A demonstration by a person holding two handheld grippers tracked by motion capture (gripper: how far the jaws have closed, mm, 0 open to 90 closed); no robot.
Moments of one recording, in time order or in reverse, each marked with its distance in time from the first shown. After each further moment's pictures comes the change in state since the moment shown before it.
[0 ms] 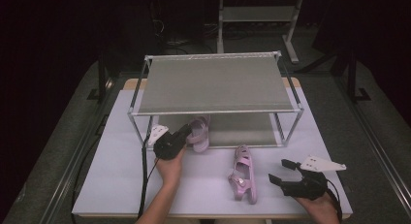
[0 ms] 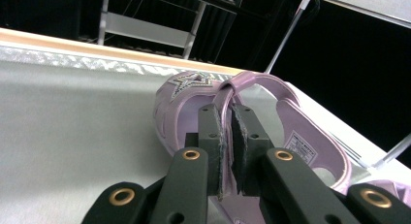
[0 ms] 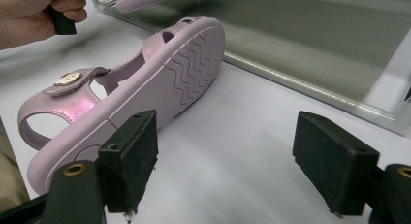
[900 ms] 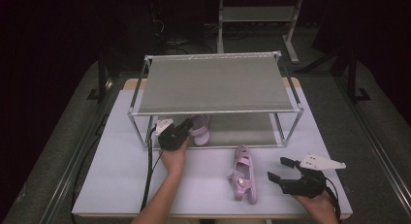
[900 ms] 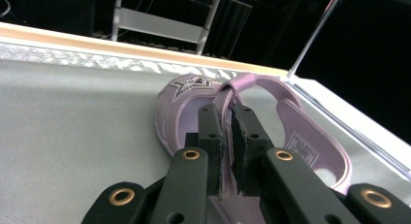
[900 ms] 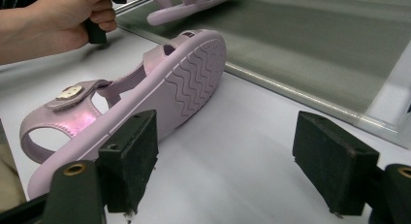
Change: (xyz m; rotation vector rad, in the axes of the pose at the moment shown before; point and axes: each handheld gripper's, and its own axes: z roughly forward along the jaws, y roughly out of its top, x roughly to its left) left arm 0.015 -0.001 0.034 0.035 0.053 0.022; right arm -0.001 0.004 0.003 -0.030 0.009 0.003
